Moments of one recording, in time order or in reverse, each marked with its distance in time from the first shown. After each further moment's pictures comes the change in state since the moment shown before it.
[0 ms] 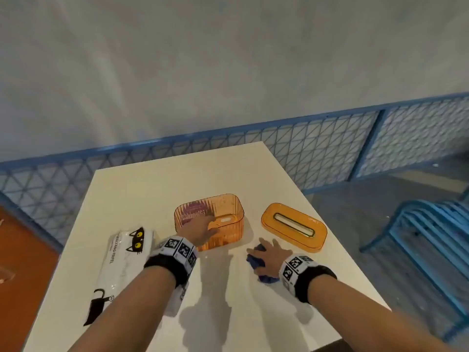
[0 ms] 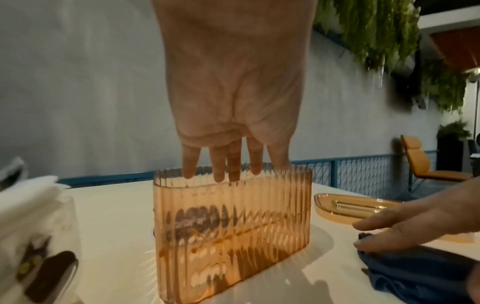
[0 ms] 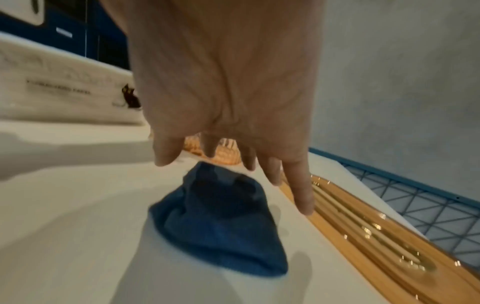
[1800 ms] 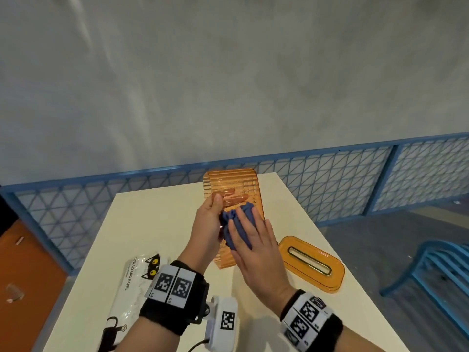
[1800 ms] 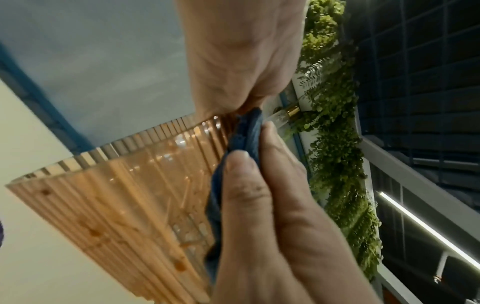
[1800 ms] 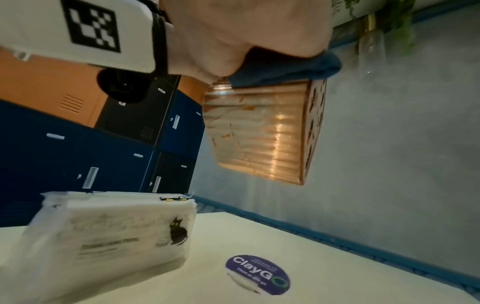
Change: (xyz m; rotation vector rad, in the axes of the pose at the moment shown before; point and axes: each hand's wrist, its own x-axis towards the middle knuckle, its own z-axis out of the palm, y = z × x) left_hand -0.077 0.080 -0.101 -1.539 0.455 0.154; right_hand -0.062 -0.086 -0.076 -0.146 1.179 -0.270
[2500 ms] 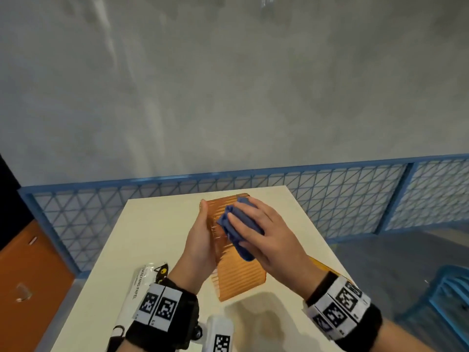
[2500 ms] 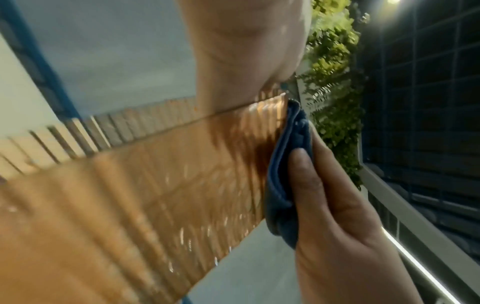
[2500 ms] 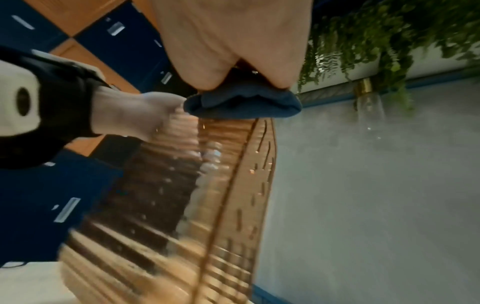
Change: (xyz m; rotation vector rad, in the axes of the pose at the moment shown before) left_hand -0.011 0.020 -0.023 -0.267 -0.049 -0.132; right_hand 0.052 0.019 -0.065 0.221 0.019 -0.280
